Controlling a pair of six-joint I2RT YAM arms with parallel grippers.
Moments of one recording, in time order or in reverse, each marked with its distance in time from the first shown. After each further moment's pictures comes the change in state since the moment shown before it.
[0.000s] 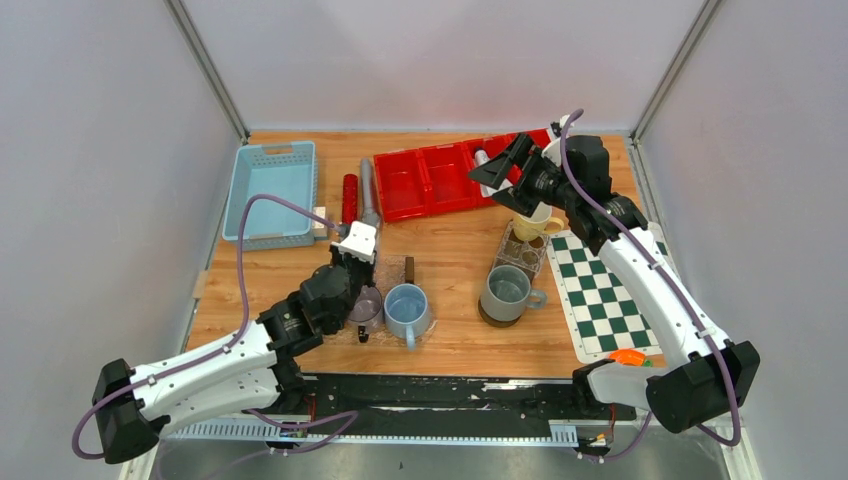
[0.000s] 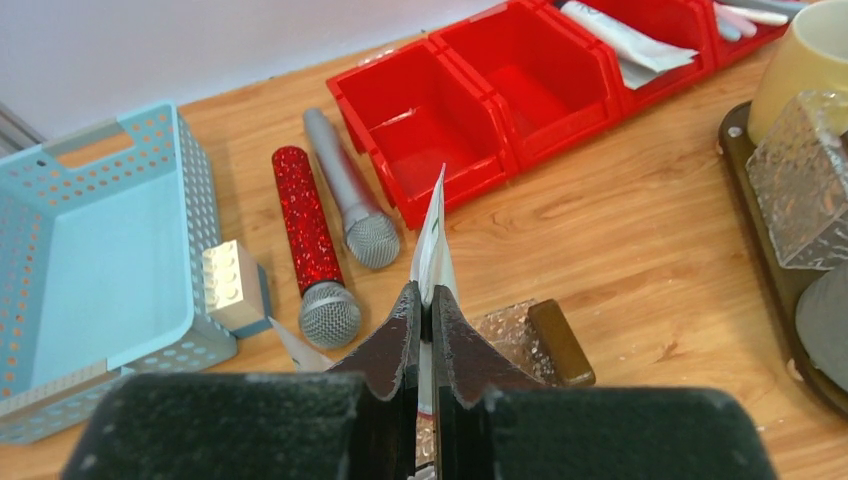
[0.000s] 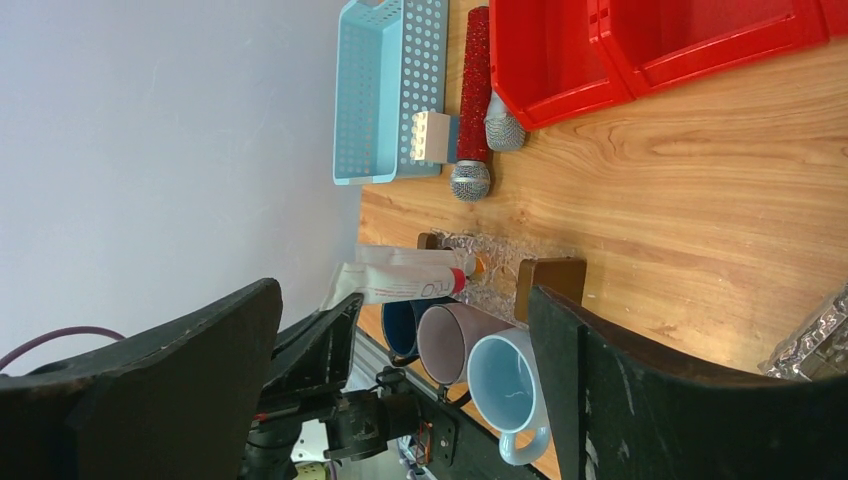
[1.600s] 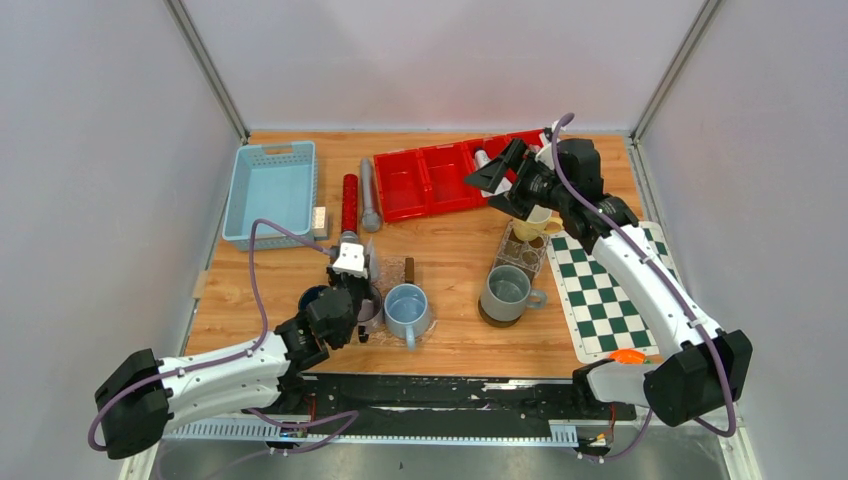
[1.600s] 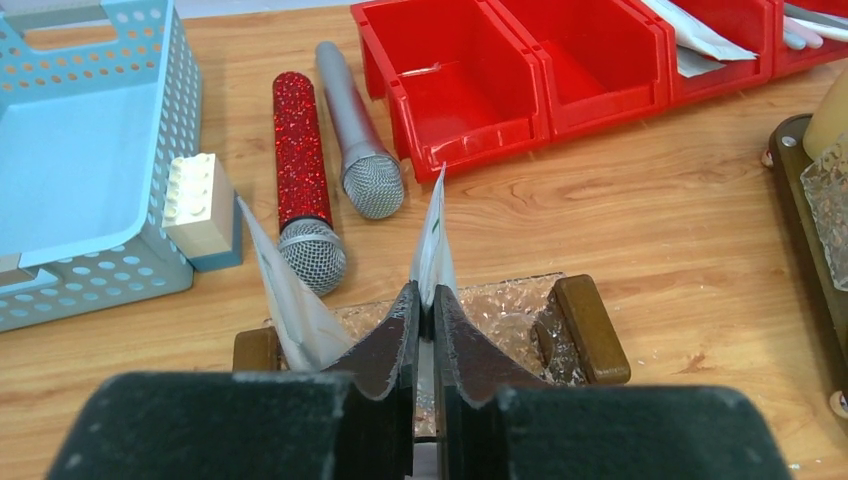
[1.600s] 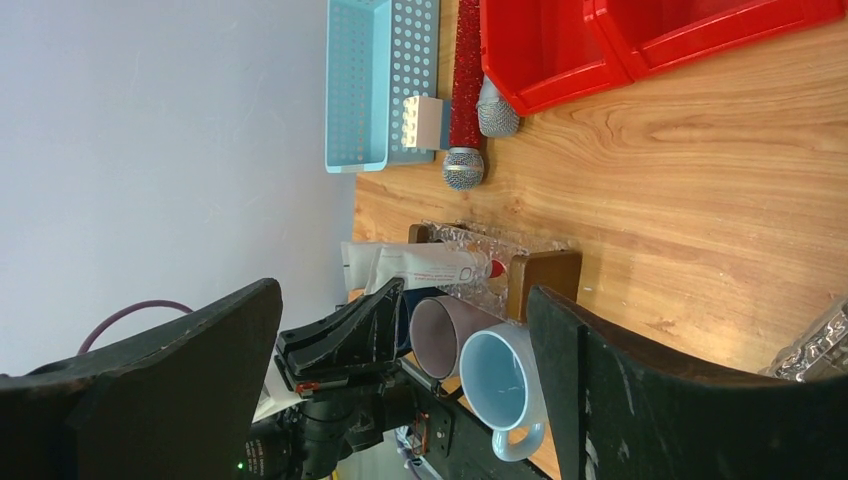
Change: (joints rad) left arm -0.002 0.048 -0.293 0.364 -0.109 -0.119; right arm 0.000 0.029 -0.040 0.040 -0.030 0.003
